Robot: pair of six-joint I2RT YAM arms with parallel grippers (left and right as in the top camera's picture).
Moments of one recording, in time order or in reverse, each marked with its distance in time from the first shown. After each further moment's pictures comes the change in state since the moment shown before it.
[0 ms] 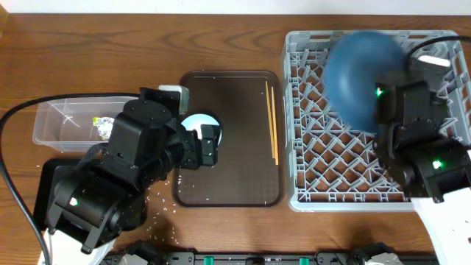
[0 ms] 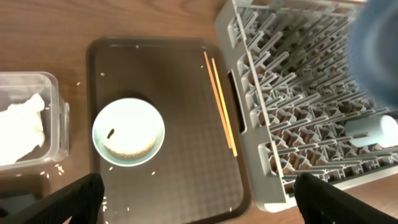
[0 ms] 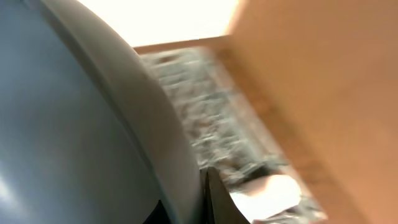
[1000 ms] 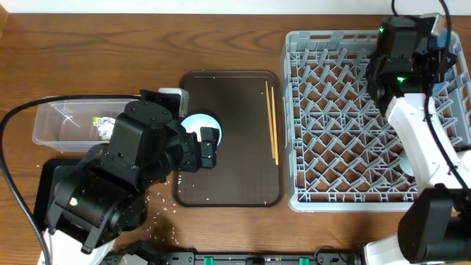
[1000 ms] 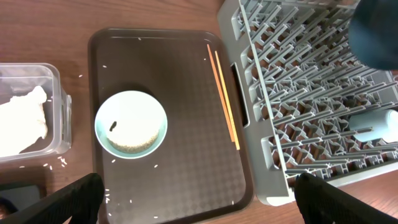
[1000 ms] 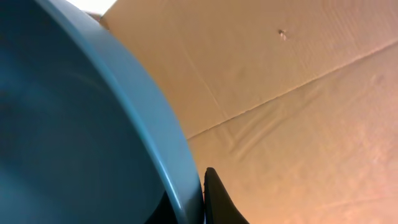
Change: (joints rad) left arm 0.000 0.000 0.000 -0.023 0.000 0.000; right arm -0.247 0.527 -0.003 0.665 0.348 -0.674
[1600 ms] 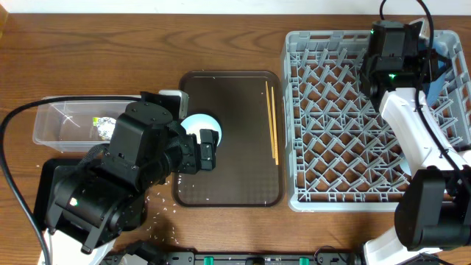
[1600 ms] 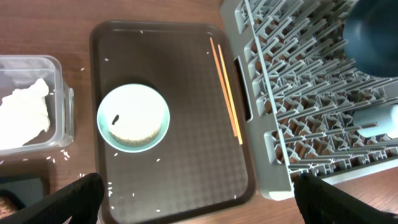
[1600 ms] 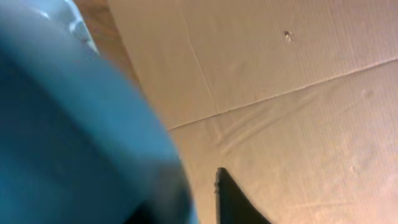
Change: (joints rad) left arm 0.000 0.000 0.000 -0.027 0.000 0.000; right arm 0.008 0.068 0.000 -0.005 0.052 -0.082
